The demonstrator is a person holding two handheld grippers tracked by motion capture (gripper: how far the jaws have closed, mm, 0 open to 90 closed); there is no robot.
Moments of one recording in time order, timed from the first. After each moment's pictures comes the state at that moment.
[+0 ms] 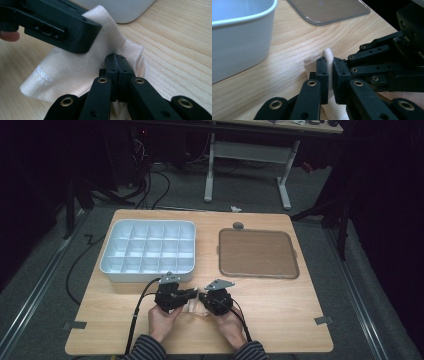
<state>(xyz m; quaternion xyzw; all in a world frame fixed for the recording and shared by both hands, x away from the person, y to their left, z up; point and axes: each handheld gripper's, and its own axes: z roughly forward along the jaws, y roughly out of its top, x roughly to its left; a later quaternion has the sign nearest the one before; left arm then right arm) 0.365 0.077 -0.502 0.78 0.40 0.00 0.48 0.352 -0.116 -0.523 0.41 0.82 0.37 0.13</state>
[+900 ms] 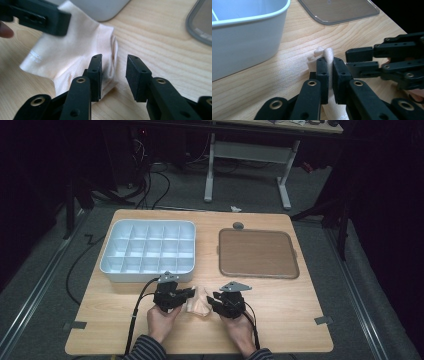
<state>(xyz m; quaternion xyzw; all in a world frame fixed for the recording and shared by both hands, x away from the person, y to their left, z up) 0.364 0.079 -0.498 0.78 0.42 0.01 0.46 0.338 -0.150 -0.518 0.46 0.78 0.40 0.13</state>
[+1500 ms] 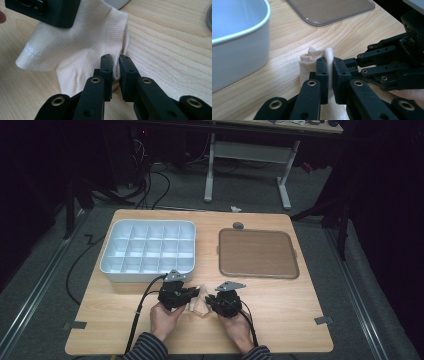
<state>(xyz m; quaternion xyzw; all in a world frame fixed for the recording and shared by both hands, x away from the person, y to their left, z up) 0.366 0.064 -0.488 0.80 0.39 0.02 0.45 0.345 -0.142 -0.525 0.44 0.81 0.38 0.11</state>
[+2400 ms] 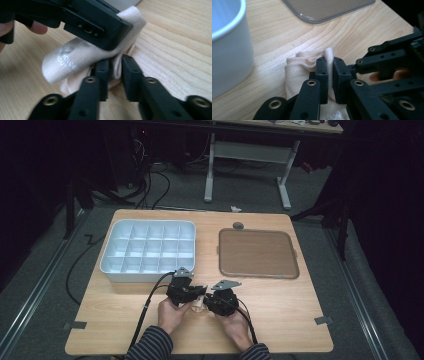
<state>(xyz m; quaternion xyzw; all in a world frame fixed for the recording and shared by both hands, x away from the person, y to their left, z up) 0.386 0.045 -0.504 0.81 0.38 0.00 0.44 0.351 -0.134 -0.525 0.42 0.82 0.37 0.11</state>
